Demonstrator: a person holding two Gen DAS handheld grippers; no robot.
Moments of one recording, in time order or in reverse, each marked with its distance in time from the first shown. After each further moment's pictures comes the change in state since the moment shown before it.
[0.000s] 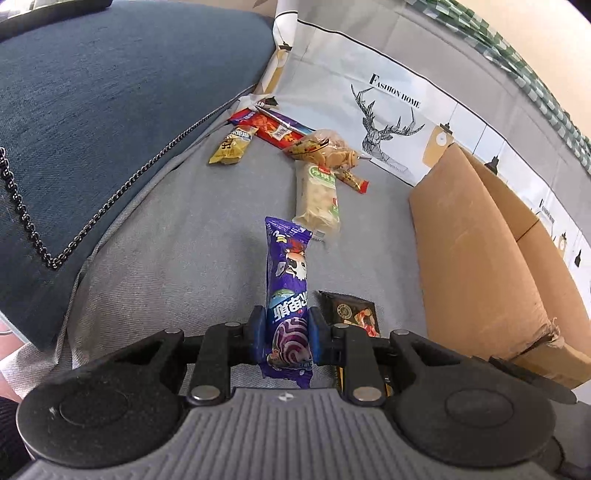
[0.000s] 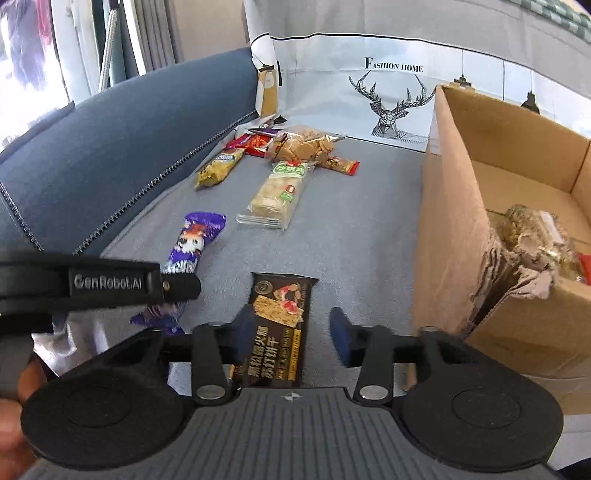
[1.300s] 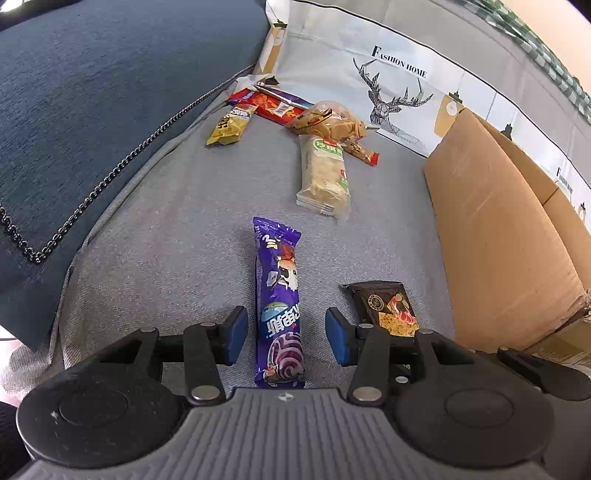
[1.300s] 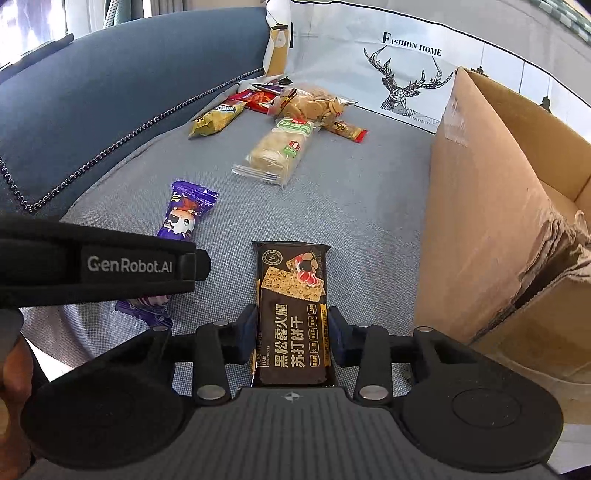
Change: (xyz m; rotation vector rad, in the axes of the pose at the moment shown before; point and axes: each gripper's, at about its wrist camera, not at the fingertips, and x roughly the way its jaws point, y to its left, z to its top) left arm 0.021 -0.009 -0.006 0.061 0.046 0.063; right arm 0.024 0.015 -0.010 -0.118 0.103 -0.082
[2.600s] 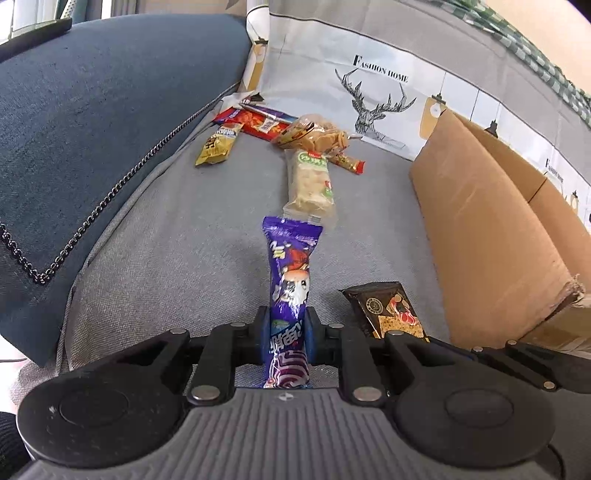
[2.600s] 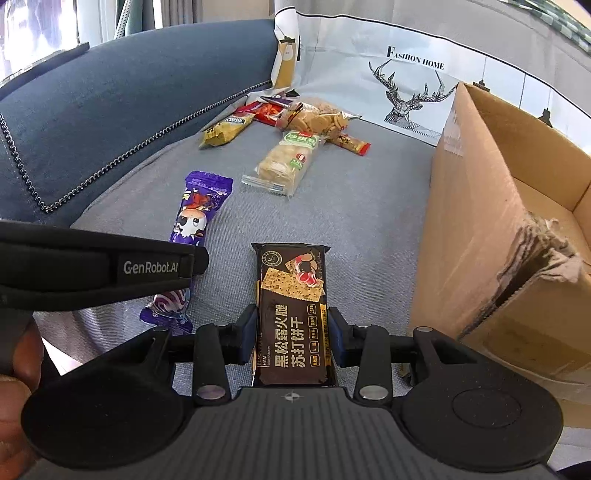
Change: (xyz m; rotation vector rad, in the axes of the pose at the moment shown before) left arm -0.014 -0.007 -0.004 0.061 -0.057 -0.008; right arm -0.018 -0.001 -0.004 -0.015 -0.035 0.014
